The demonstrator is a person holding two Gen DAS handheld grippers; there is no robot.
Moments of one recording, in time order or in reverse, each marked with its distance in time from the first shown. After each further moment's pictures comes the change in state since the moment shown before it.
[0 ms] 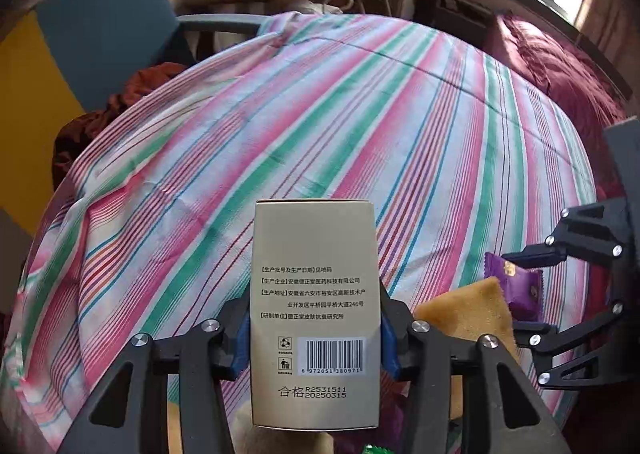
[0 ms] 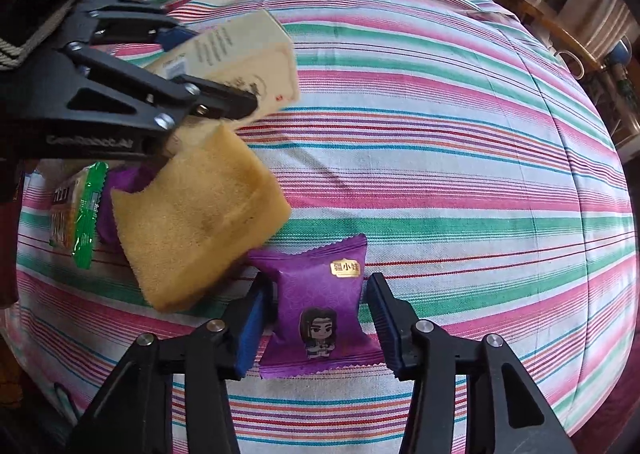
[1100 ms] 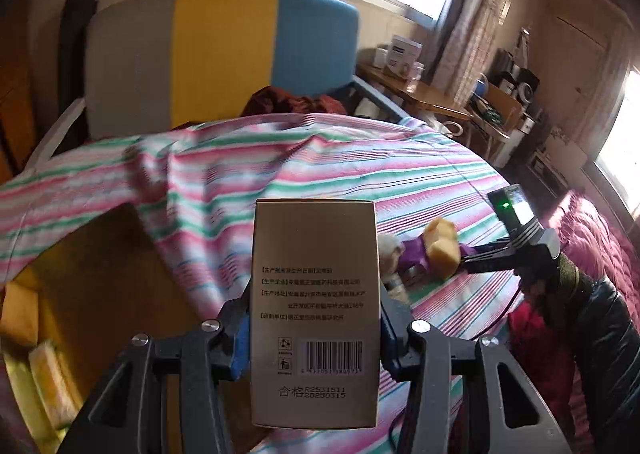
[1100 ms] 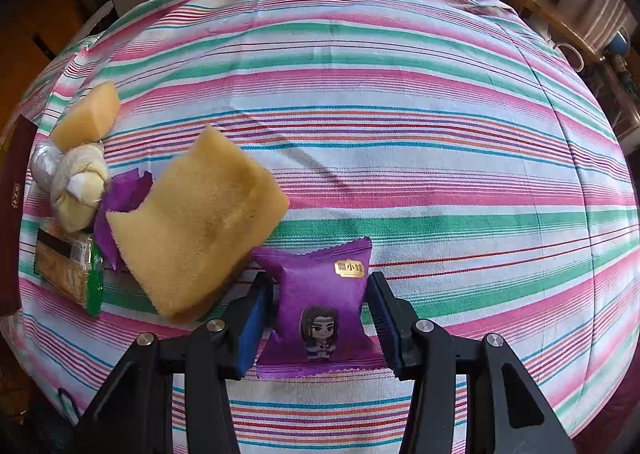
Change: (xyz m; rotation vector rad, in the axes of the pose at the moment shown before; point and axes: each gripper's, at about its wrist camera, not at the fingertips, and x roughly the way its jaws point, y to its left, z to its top) left arm -0.215 0.023 -0.237 -0.587 -0.304 0.155; right arm 0.001 -0.015 0.000 0.030 -0.004 0.006
